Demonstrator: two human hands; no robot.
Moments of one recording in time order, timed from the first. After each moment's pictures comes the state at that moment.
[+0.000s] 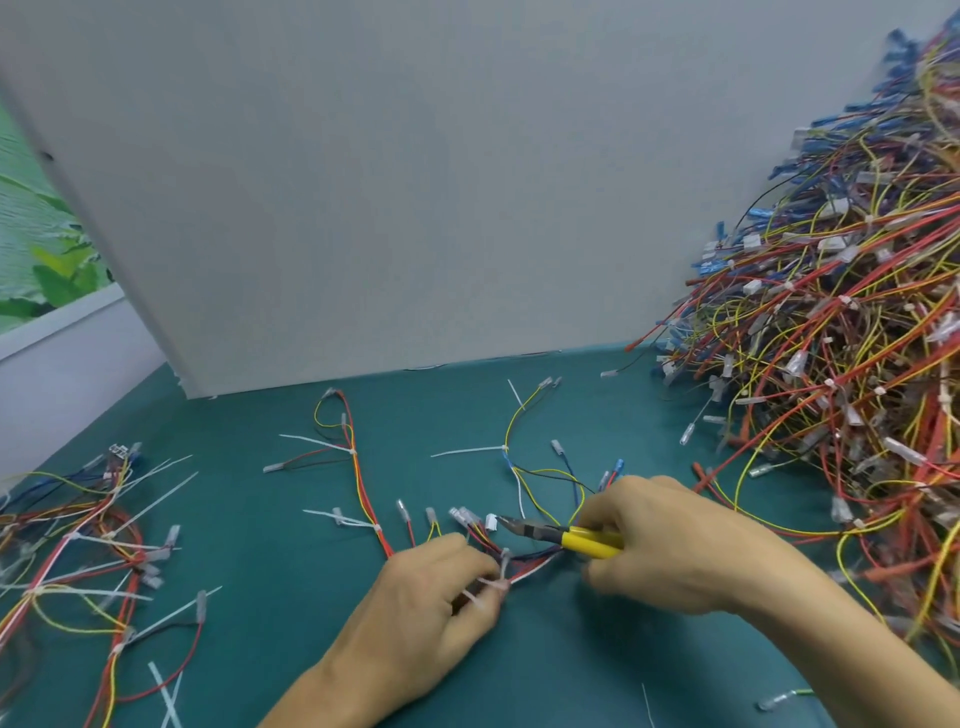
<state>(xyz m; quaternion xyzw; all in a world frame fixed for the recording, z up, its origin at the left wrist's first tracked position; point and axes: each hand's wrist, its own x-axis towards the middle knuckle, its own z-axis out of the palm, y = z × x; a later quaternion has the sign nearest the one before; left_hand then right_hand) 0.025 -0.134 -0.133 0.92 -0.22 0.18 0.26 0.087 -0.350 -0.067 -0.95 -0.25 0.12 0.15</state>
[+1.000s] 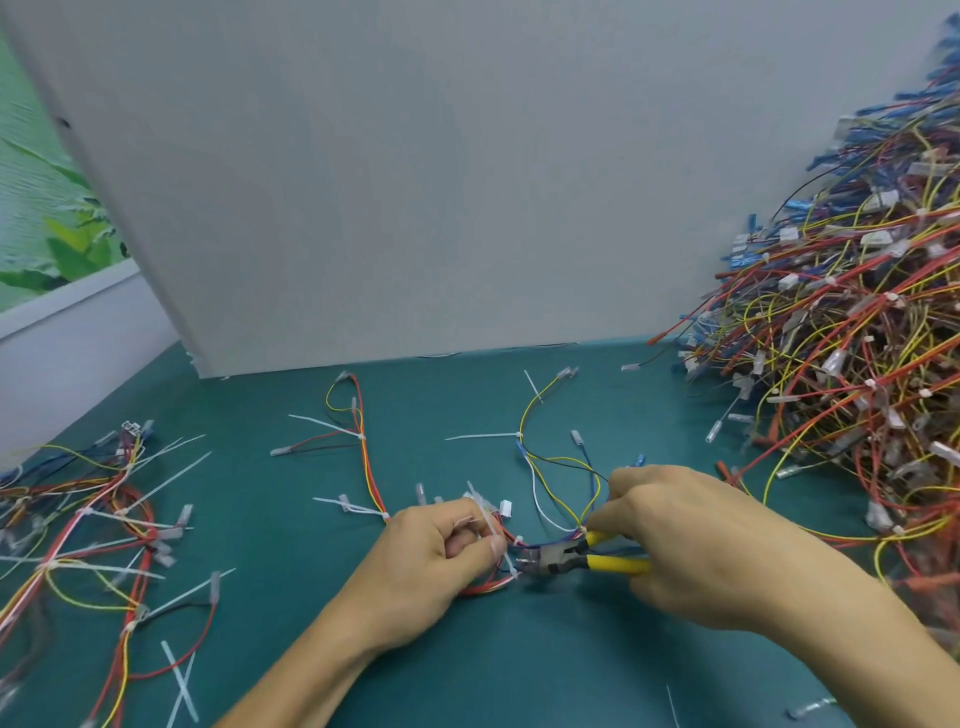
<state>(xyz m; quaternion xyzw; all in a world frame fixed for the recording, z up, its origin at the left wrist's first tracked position) 0.039 -0.120 -0.125 0.89 -0.08 0.06 0.45 0.089 -0.349 -0.068 -0.93 -0.37 0.06 -0.01</state>
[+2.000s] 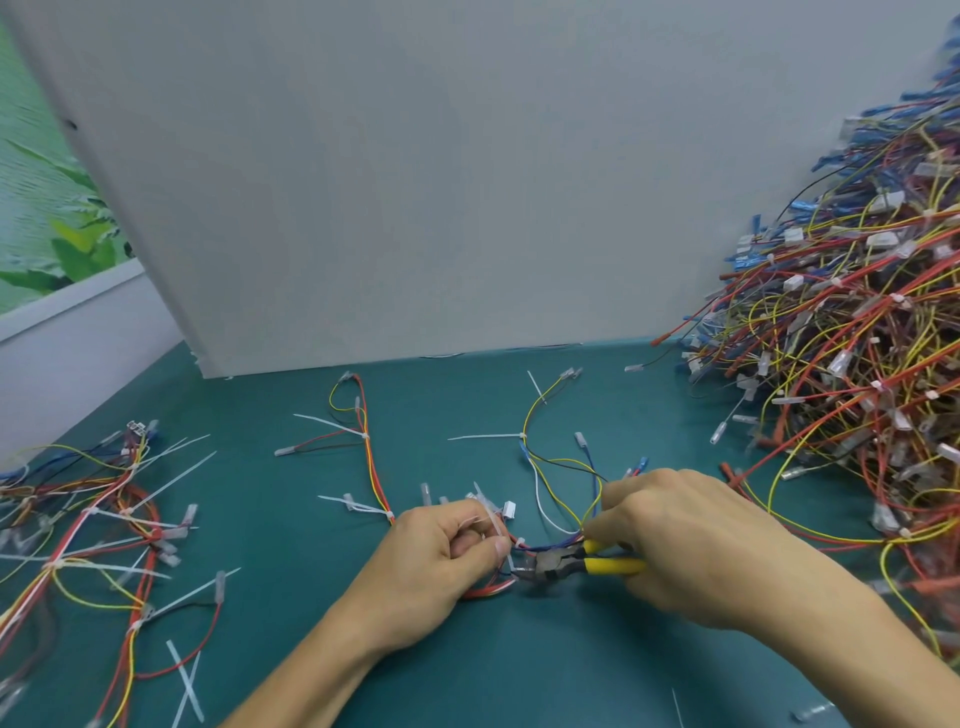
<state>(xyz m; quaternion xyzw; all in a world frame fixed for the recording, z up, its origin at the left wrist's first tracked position) 0.039 -0.121 -0.125 0.88 -0.07 0.05 0.46 0.093 -0.346 -0.078 -0.92 -0.40 0.00 -0.01</state>
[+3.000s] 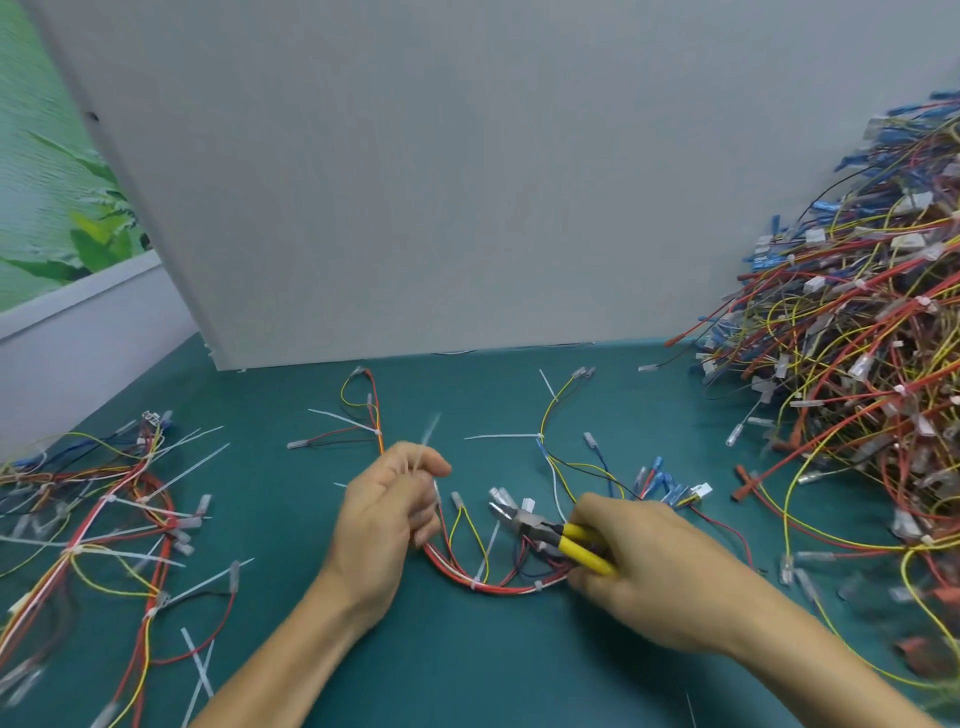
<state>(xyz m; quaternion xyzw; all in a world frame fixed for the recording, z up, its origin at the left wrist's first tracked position) 0.046 -0.101 -0.123 0.67 0.03 0.18 0.72 0.079 -0.324 -0.101 -0.93 -0.30 0.07 0.21</state>
